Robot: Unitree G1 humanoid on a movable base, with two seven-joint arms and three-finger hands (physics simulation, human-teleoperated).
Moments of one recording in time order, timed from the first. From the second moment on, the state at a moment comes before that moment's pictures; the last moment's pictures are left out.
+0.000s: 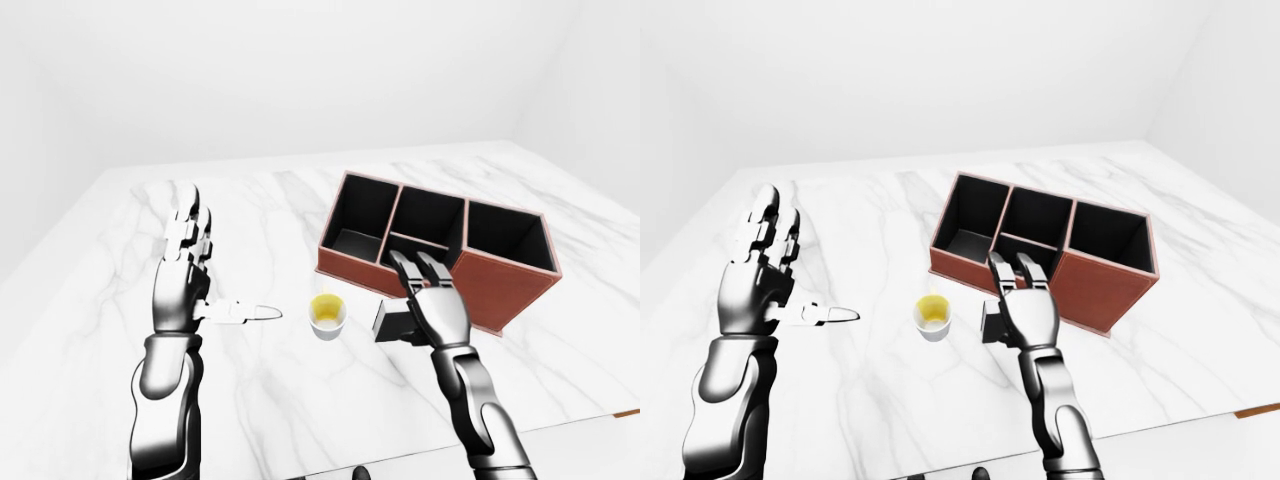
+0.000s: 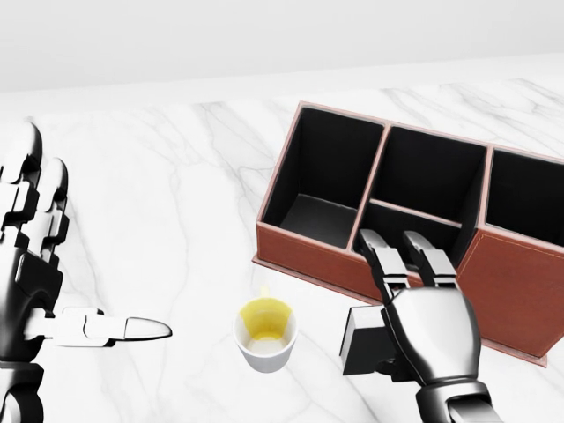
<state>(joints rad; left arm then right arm) -0.01 0.07 0.16 -0.48 0.01 0.09 -0.15 0.06 -0.11 0.03 -0.10 -1.22 -0.09 -0.15</state>
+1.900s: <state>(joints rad) 0.00 0.07 0.16 -0.43 0.01 0.09 -0.15 -0.29 -0.19 0.08 0.65 -1.27 -0.09 -0.50</state>
